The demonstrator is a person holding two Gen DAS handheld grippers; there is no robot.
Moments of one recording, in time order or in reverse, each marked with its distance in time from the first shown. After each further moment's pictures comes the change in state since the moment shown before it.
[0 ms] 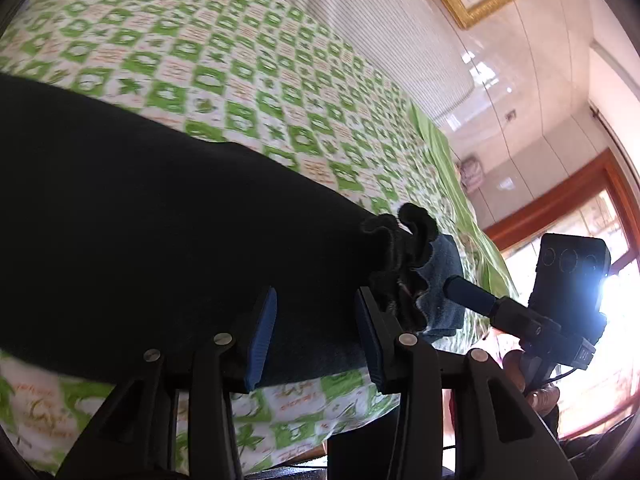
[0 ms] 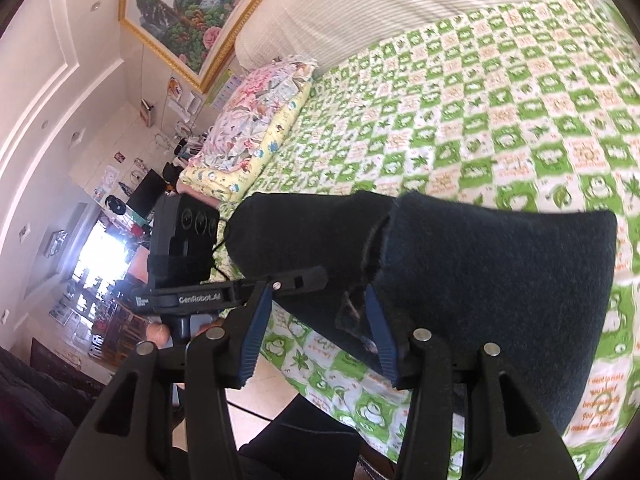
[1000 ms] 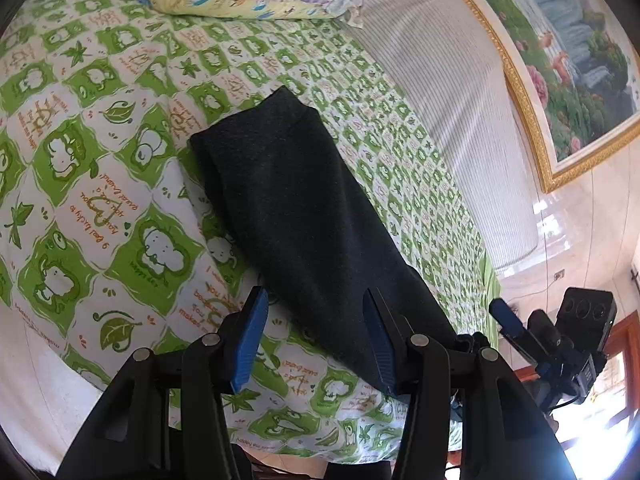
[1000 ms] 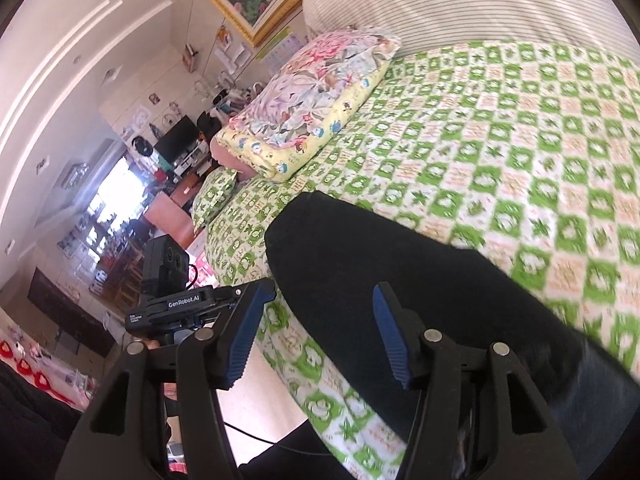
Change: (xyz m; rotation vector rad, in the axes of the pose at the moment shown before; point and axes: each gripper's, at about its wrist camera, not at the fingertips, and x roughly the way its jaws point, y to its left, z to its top) left arm -0.126 0.123 -0.029 -0.423 -0.347 0.159; right arm 0.097 0.079 0.063 -0.219 0.136 0.086
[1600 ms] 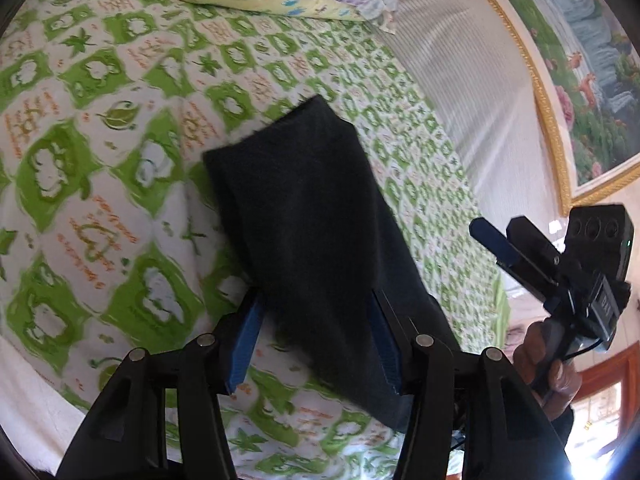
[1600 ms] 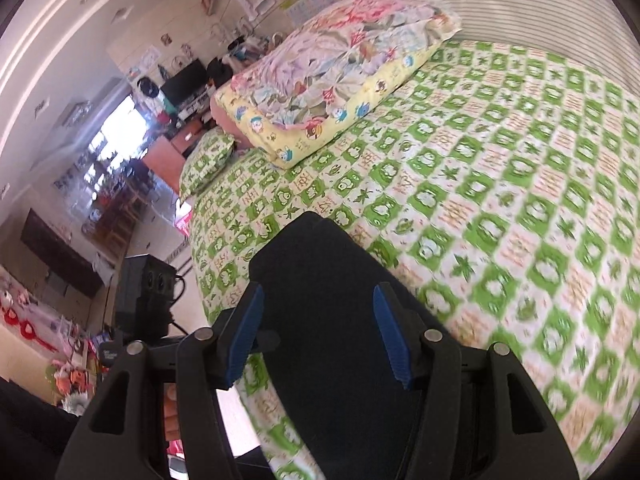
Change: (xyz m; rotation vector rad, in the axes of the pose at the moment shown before) left arm 0.018 0.013 0.019 -0.072 -0.012 0.057; right arm 0.103 0.012 0.082 -0.160 0.193 0.005
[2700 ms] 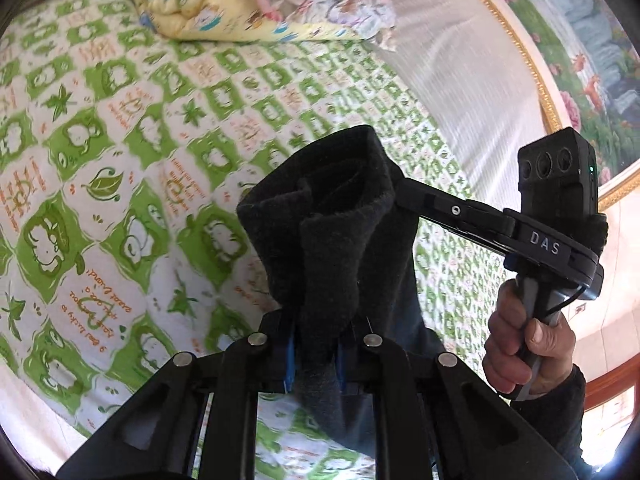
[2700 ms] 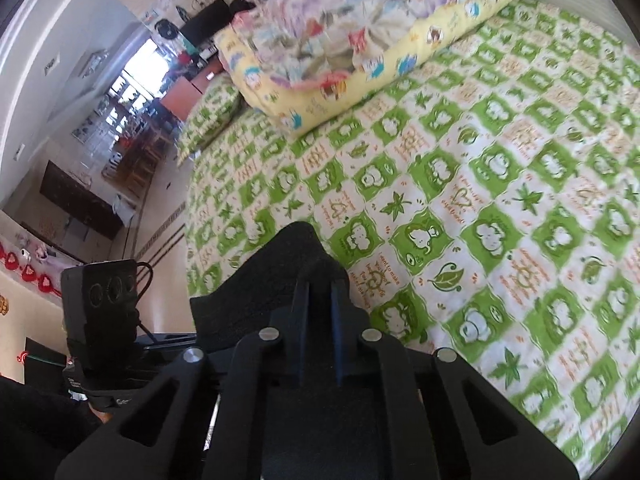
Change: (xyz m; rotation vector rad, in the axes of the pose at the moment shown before) left arm 0.005 -0.022 0.026 0.028 -0.060 0.041; right arm 0.093 -0.013 0.064 -0.072 0.220 0.110
